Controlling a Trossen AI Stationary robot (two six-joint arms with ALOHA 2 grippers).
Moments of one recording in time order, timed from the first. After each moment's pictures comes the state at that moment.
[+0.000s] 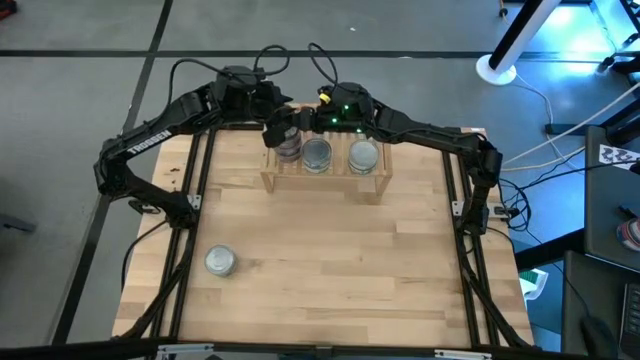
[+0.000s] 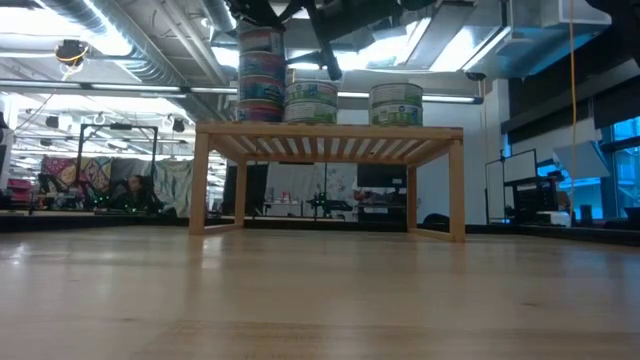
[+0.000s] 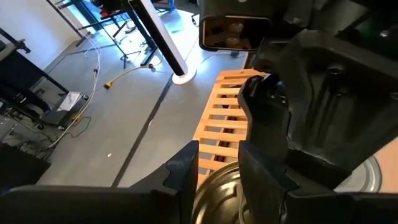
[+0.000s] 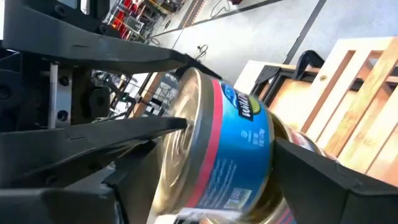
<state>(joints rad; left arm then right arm) 0.49 1.36 1.55 -0.65 -0.11 0.40 -0.34 1.87 1.79 -0.16 -0.13 0.93</state>
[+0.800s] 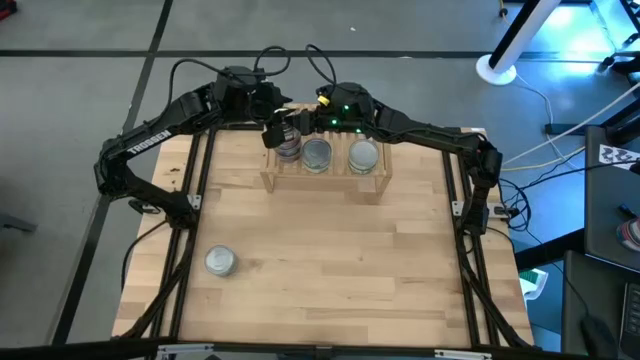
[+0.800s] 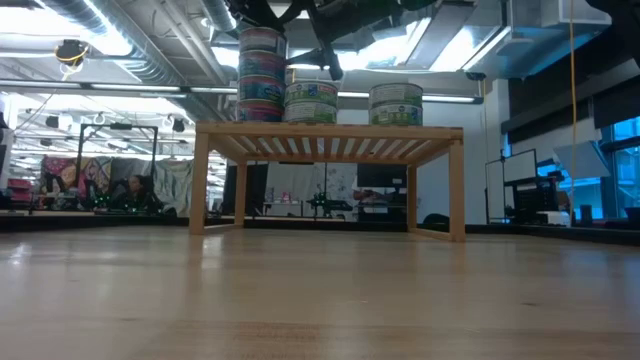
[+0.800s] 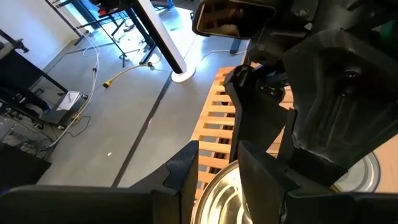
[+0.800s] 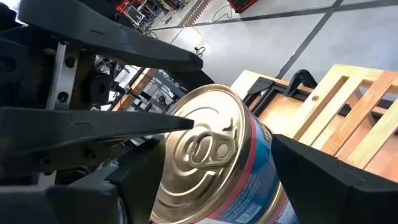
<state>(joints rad) 0.49 1.36 1.55 -0.67 -0.11 0.41 -0.35 1.87 1.79 -0.16 -0.10 0.76</state>
